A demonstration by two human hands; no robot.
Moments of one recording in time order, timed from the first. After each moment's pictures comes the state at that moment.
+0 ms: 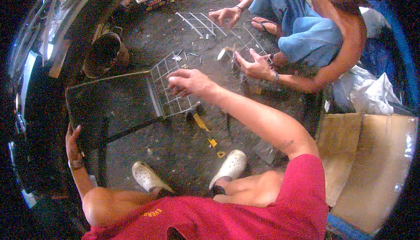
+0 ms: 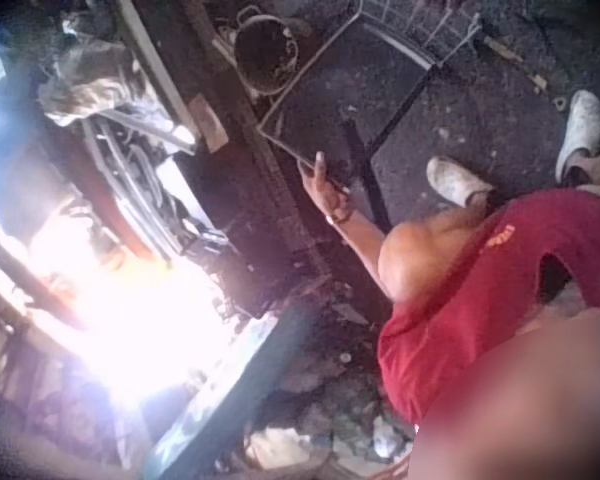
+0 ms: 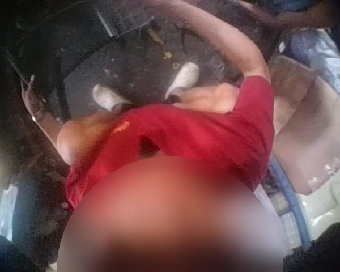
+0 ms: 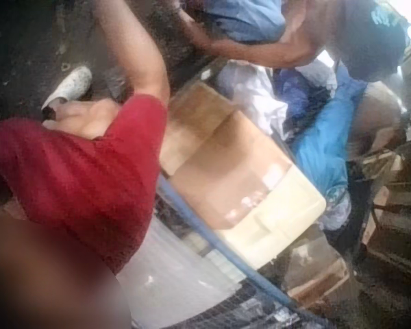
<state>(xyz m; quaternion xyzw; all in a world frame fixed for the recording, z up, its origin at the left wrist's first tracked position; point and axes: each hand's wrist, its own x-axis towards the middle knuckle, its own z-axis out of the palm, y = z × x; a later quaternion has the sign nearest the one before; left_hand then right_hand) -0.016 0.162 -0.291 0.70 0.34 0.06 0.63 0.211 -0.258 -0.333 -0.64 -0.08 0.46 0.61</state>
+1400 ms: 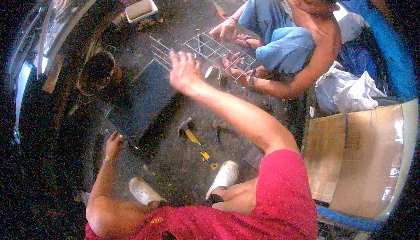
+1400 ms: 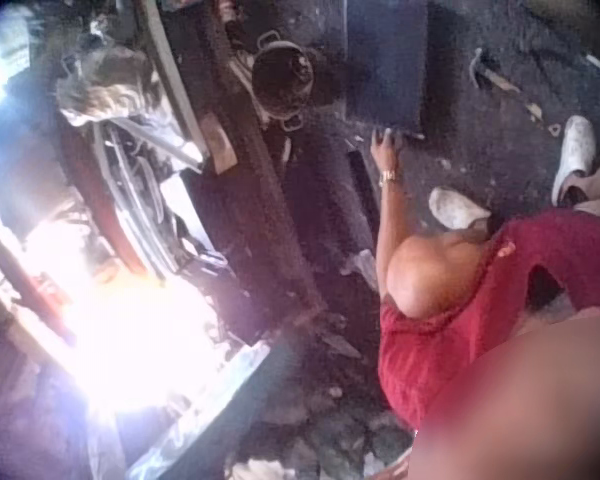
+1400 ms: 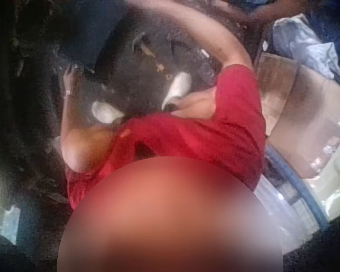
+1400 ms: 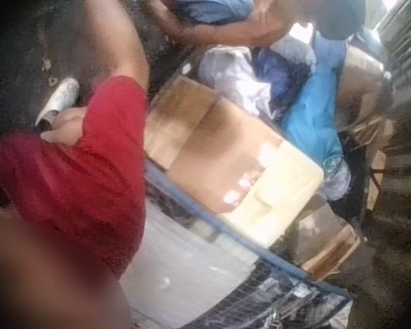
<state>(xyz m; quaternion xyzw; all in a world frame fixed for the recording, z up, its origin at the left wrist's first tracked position) 0.006 0.108 -0.502 0.66 0.39 -0.11 0.64 0.262 -0.229 -0.336 -0.96 -0.22 -0.07 0.15</state>
